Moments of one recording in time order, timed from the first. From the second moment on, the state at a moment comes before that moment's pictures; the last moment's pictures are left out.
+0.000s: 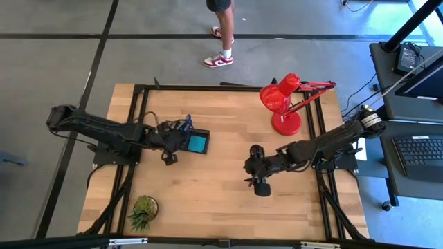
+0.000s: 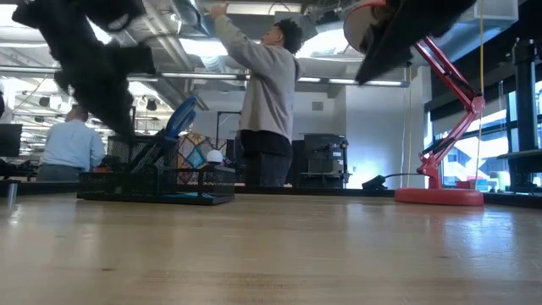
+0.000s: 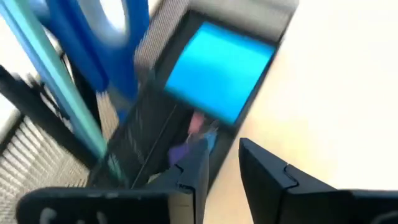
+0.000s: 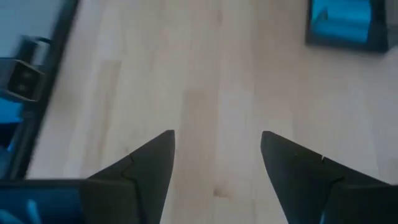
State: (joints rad) left arm -0.10 1.04 0.57 -0.60 -0.32 -0.38; right arm 0.38 1.50 1.05 -0.44 0.15 0.29
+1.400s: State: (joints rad) left arm -0.19 0.00 0.22 -0.29 -0.33 -0.12; right arm 0.33 0.46 0.16 0.22 0.15 0.10
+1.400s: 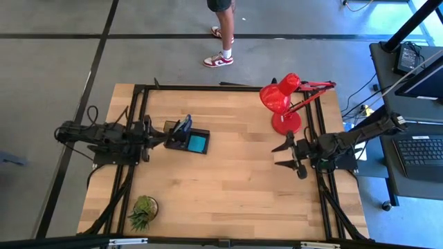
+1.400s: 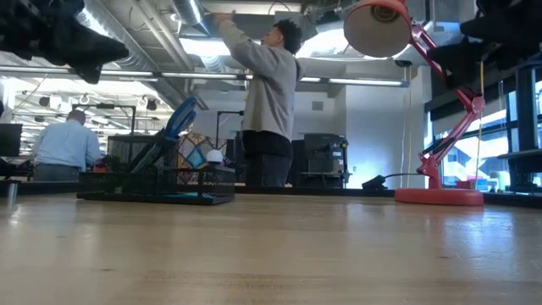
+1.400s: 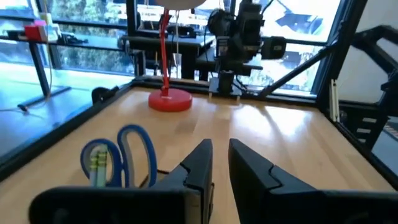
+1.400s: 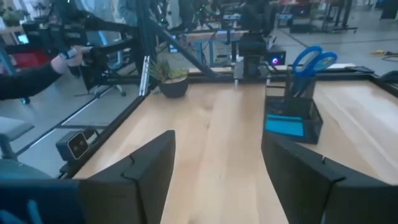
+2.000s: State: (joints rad) left arm -0.19 0.00 0.06 -0.10 -0.32 -0.15; right arm 0.30 0.22 0.01 0.24 0.15 0.07
